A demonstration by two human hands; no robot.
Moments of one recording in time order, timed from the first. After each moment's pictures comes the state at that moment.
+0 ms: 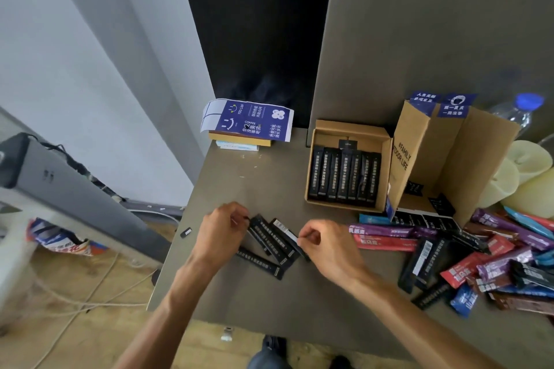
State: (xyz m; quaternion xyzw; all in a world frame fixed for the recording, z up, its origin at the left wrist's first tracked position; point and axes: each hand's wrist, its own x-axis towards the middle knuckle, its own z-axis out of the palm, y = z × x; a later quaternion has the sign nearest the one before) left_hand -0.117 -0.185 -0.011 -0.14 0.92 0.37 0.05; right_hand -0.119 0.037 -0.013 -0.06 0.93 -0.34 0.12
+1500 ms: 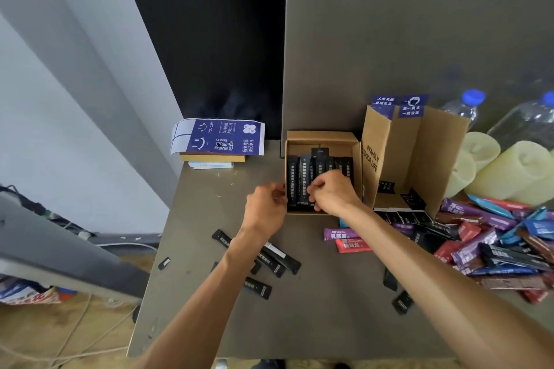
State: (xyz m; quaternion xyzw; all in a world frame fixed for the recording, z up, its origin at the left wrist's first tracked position) left_hand -0.195 -0.091 -0.003 -0.06 0.89 0.45 0.07; right_hand -0.218 0.069 0.019 0.10 0.89 -0.41 0.15
